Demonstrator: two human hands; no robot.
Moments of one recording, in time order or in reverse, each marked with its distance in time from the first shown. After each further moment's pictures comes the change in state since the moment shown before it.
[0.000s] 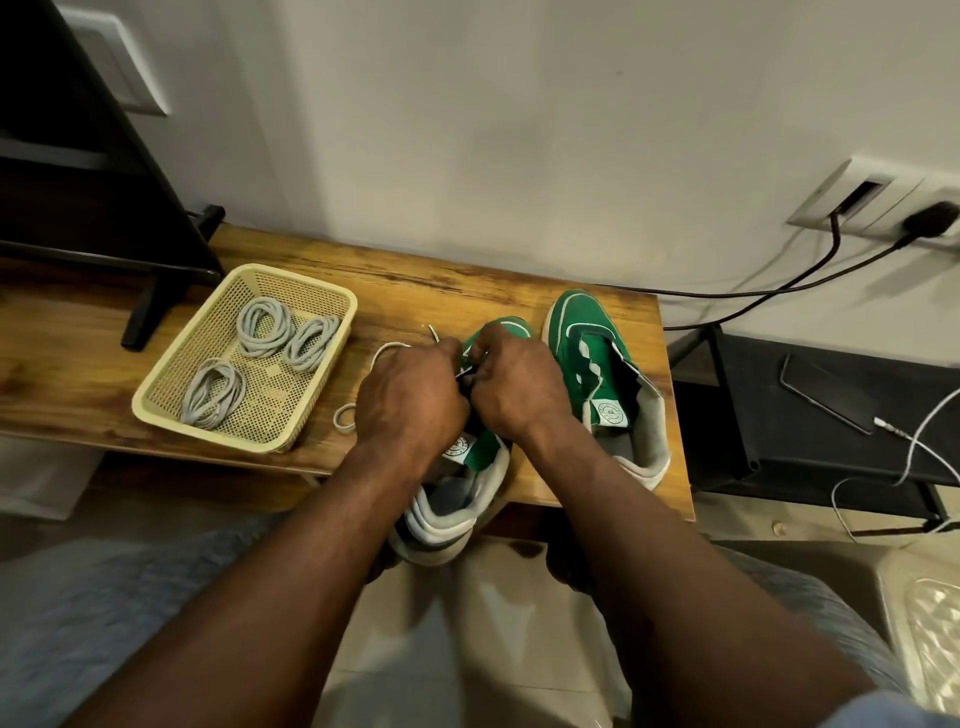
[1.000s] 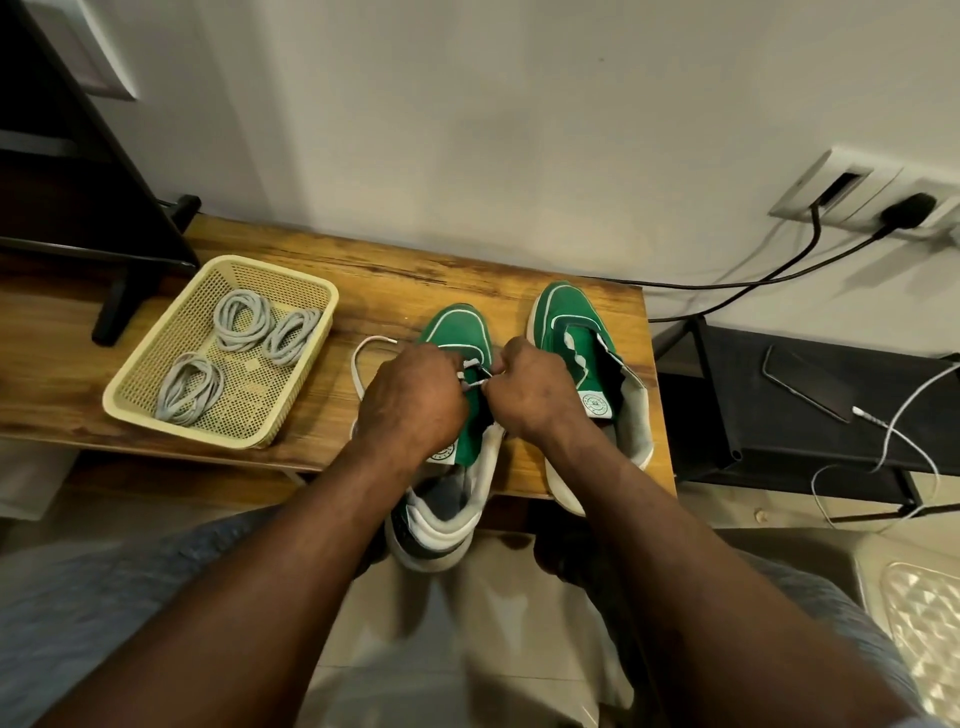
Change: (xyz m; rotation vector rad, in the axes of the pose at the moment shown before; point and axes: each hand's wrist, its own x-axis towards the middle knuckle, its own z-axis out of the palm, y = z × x) left_hand 0.001 0.010 0.012 -0.114 -0.129 -0.043; right_hand -0.011 0.023 -0.014 0.067 -0.105 0.163
